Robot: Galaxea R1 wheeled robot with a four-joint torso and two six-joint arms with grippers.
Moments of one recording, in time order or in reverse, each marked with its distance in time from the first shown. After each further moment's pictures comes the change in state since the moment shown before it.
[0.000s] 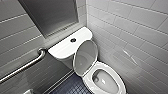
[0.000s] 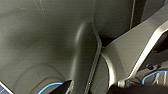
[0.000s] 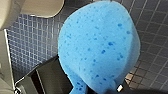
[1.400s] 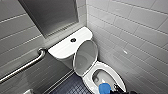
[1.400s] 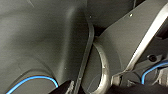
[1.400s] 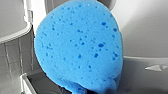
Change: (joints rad) left arm 0.030 0.134 -0.159 -0.007 -0.008 -0.003; right arm 0.568 0.381 0.019 0.062 -0.351 0.010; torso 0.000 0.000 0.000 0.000
